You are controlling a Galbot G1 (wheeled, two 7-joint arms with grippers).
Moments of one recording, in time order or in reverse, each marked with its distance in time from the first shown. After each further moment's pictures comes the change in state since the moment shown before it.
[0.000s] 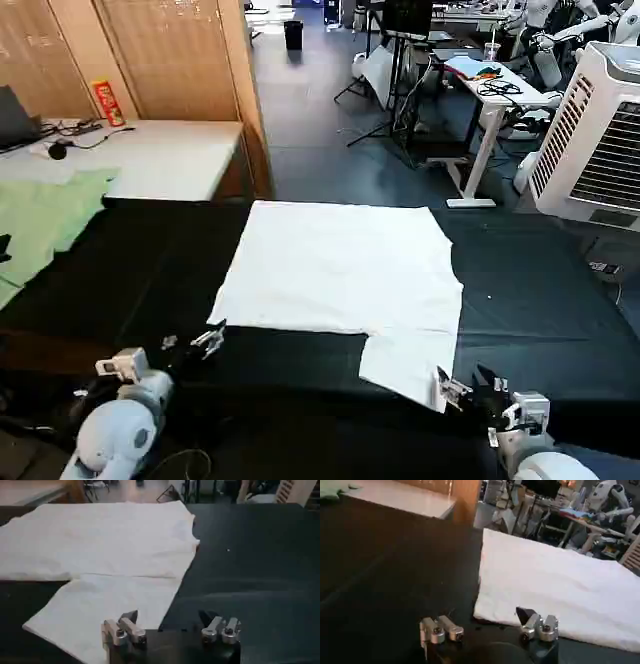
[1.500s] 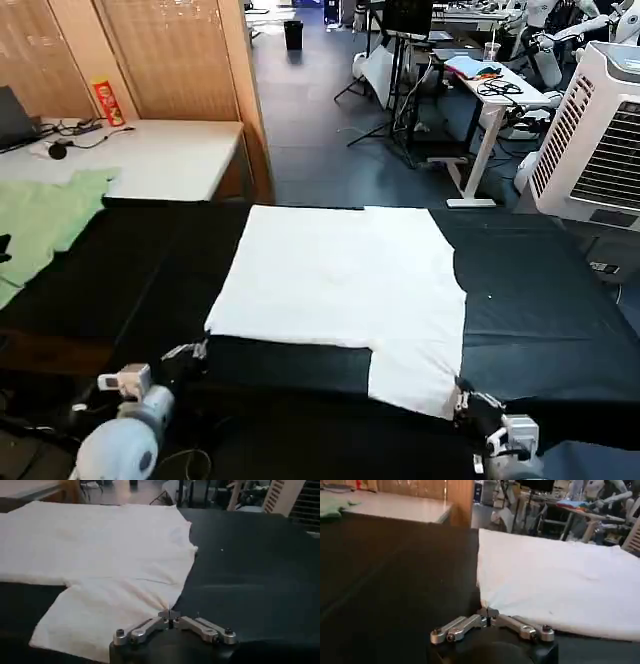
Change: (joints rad) left arm 0.223 -0.022 -0.057 -0.171 0.117 -0.061 -0.003; right arm -0.274 0.045 -0.016 0.213 -0.049 0.052 0.049
